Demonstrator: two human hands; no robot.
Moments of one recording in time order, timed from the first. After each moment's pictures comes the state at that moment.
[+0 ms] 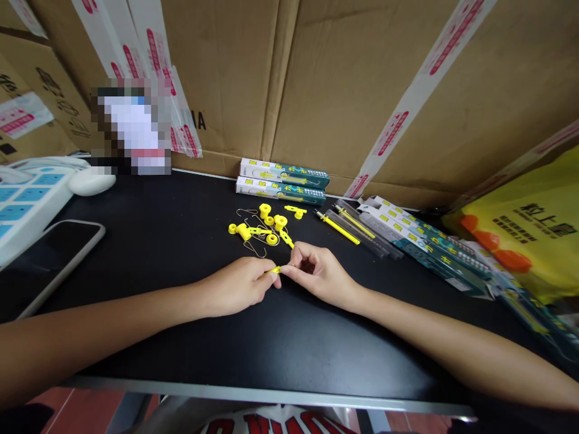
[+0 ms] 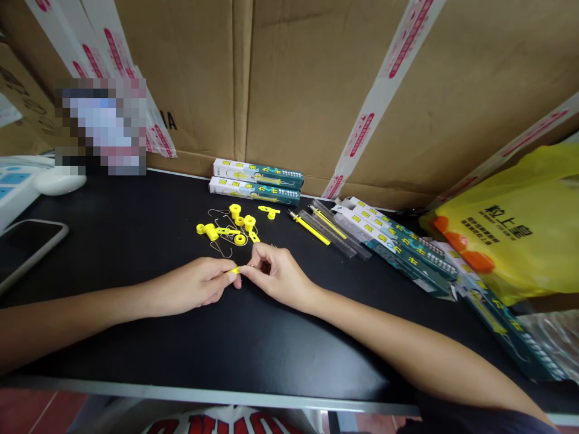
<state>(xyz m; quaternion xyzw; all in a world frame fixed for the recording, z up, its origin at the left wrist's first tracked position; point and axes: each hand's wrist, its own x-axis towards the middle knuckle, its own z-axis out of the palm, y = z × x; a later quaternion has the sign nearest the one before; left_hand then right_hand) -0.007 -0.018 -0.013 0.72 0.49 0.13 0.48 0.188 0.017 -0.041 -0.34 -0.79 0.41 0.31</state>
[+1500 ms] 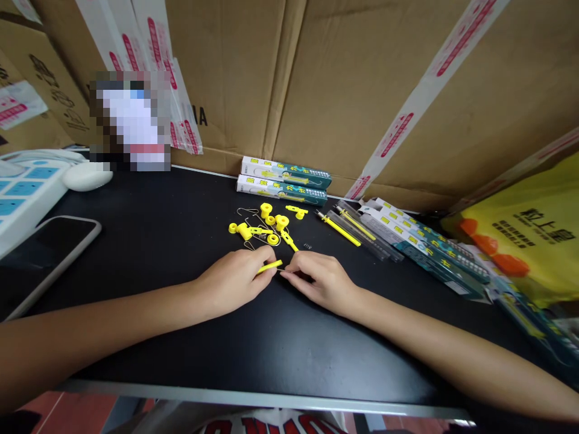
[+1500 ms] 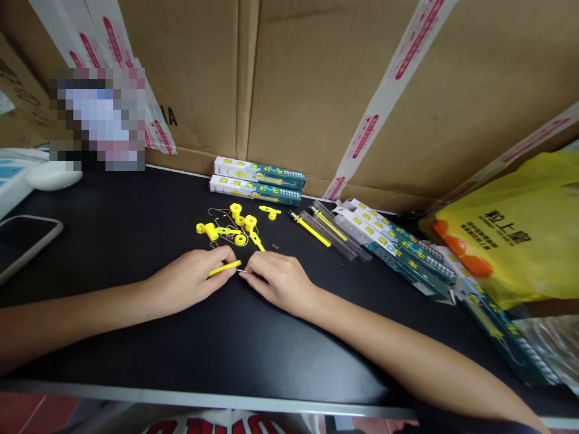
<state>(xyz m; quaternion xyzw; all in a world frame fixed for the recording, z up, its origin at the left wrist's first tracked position) -0.014 -0.013 -0.018 0.81 0.49 0.14 0.27 0.194 0.016 -0.044 -0.24 -0.92 0.11 0.28</state>
